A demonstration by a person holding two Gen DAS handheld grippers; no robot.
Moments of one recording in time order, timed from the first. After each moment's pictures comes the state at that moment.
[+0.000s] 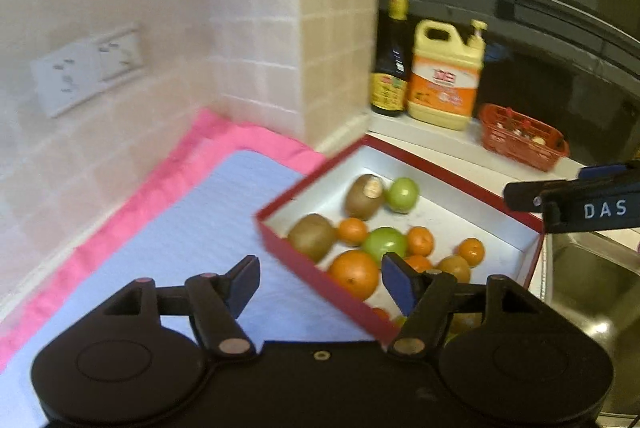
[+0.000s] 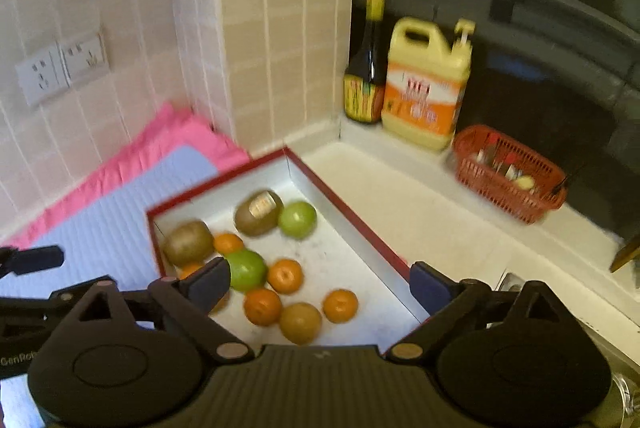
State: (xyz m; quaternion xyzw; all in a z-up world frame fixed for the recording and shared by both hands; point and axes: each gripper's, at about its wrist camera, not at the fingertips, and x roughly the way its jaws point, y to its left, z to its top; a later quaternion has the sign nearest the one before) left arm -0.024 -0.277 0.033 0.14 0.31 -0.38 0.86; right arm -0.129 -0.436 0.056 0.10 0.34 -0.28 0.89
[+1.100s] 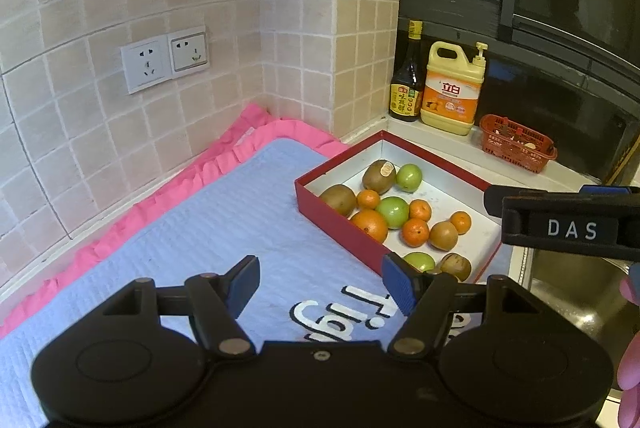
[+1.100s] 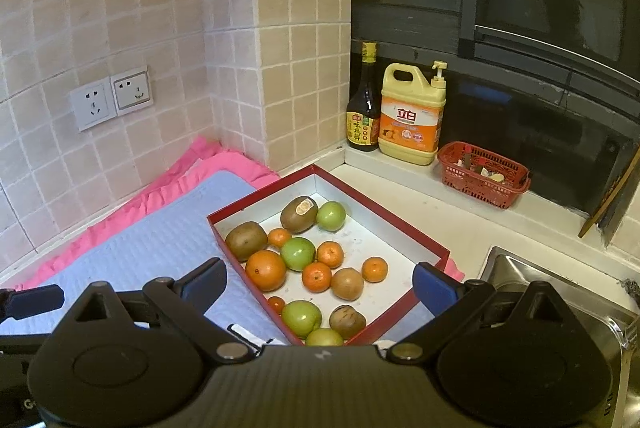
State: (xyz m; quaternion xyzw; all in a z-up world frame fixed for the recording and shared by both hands) left arm -0.091 -0.187 0.060 0.12 0.31 -0.35 0.88; right arm -0.193 -0.320 0.082 0.10 0.29 -0.31 0.90
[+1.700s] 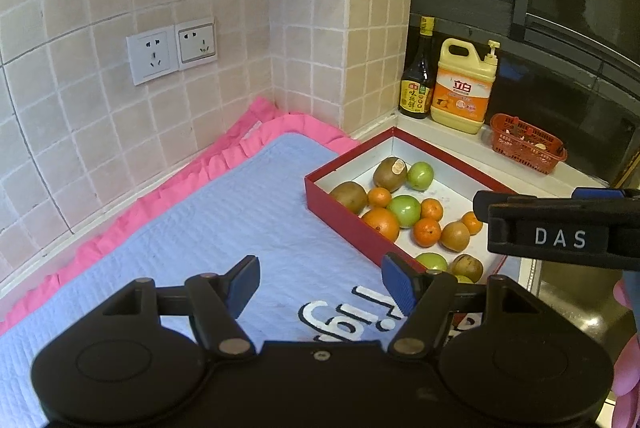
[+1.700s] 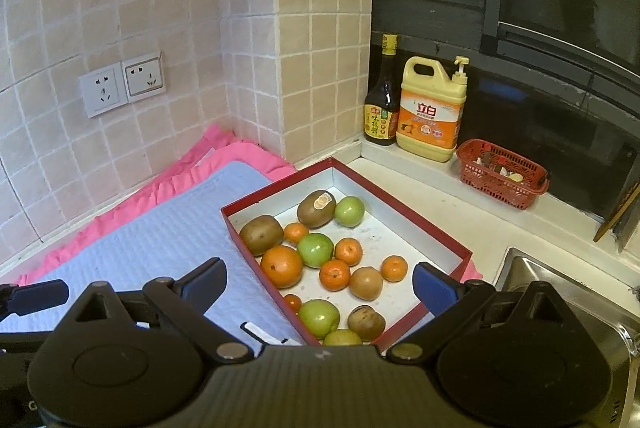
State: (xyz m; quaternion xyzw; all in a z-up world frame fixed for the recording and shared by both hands) left arm -0.077 -0.188 0.055 0.11 0.31 -0.34 0.88; right arm -0.169 -0.318 0.075 0.10 0.31 -0.29 0.90
